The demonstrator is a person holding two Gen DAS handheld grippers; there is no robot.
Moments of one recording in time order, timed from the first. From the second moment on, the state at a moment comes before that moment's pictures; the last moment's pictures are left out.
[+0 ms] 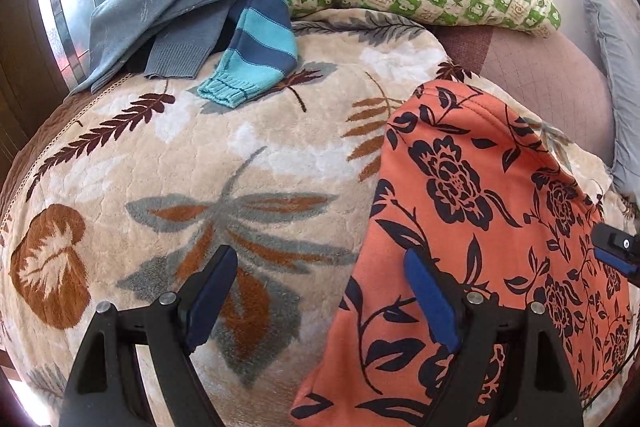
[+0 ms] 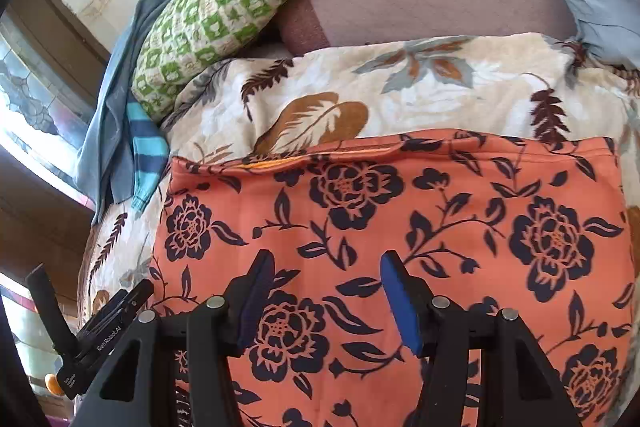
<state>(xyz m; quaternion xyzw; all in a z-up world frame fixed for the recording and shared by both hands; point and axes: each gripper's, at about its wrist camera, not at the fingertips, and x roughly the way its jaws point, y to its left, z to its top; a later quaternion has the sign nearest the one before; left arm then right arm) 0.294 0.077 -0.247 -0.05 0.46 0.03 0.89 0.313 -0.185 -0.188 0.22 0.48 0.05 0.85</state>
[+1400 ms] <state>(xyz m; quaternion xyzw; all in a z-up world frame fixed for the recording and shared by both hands) 0.299 0.089 -0.243 -0.04 0.45 0.14 0.88 0.165 -0.296 -0.243 0.24 0.42 -0.05 0.87</state>
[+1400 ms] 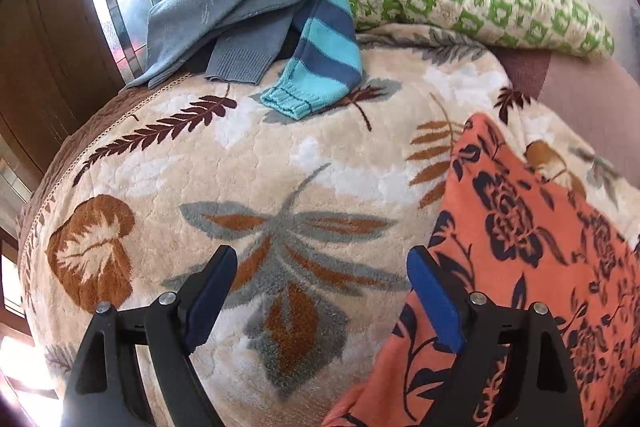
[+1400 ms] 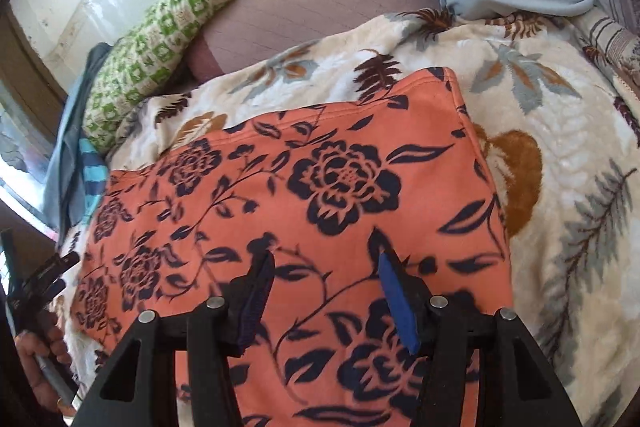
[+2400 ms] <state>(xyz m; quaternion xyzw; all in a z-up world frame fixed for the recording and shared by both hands) 0.222 0.113 -0.252 -0.20 0.50 0.10 0.84 0.142 -0.259 -0.216 0.31 0.41 0.06 0.86</state>
